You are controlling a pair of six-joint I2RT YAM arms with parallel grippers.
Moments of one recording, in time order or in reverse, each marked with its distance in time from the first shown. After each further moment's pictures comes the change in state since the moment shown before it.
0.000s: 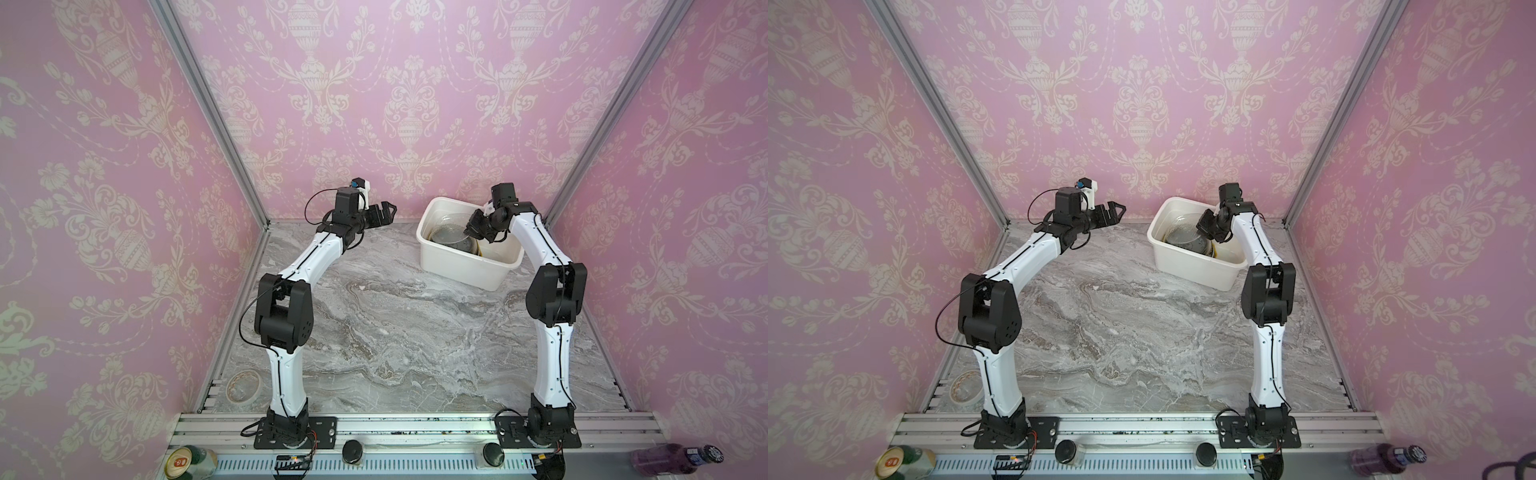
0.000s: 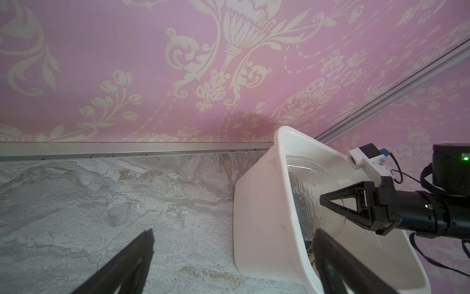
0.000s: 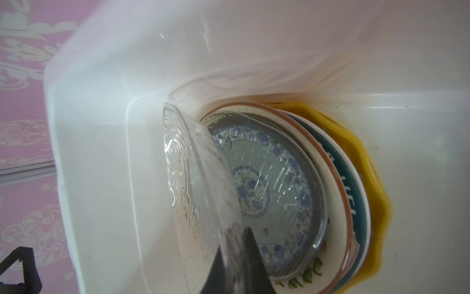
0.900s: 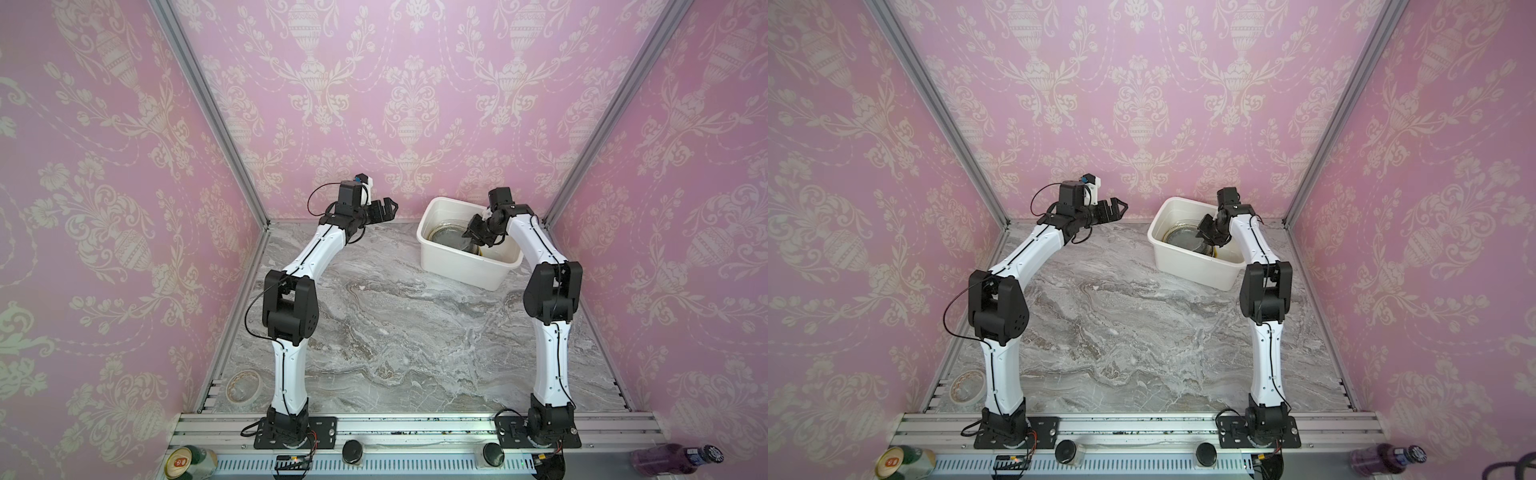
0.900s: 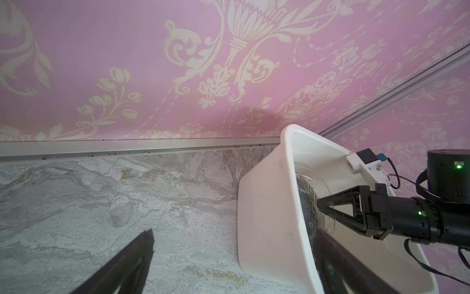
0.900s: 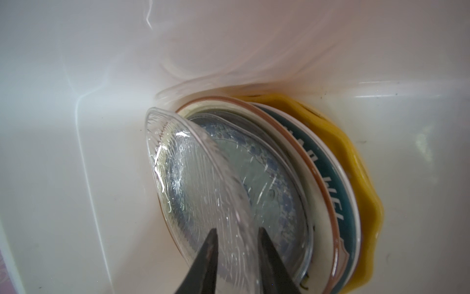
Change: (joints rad) left arm 0.000 0.081 0.161 -0.137 0.001 0.022; right arm -0.003 0.026 0.007 -0.030 0.027 -0.006
